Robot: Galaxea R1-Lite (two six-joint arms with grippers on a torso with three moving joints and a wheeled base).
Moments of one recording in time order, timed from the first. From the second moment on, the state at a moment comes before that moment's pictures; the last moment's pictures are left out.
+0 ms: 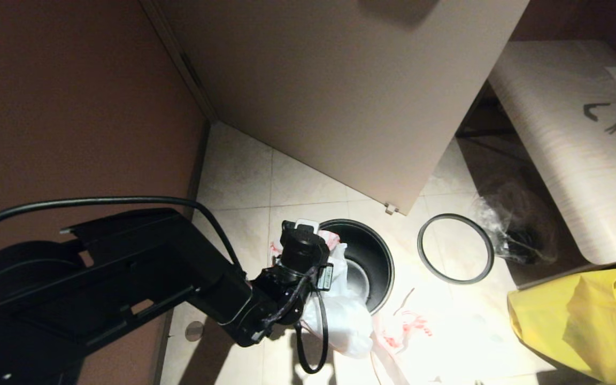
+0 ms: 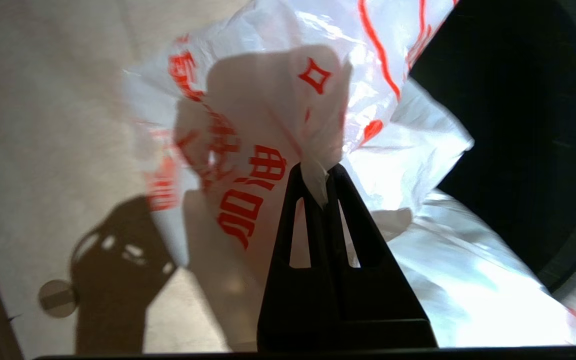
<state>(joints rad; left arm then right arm) -0.72 2.22 -1.01 -0.72 0.51 -0.13 0.00 0.00 -0.01 0.01 0.00 0.00</state>
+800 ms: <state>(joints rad) -0.89 2.31 -1.49 -0.29 0.47 -0.13 0.00 0.00 -0.01 0.01 0.00 0.00</state>
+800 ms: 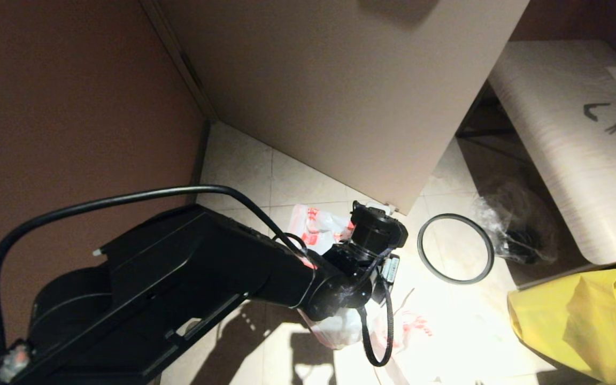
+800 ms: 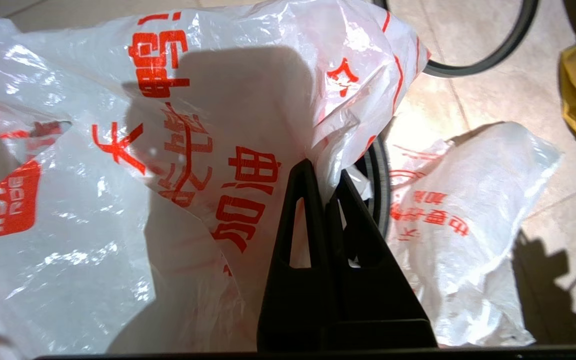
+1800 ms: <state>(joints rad) -0.79 2.67 -1.88 0.01 0.67 -0.12 0.00 0.00 -0.01 0.01 0.00 0.00</state>
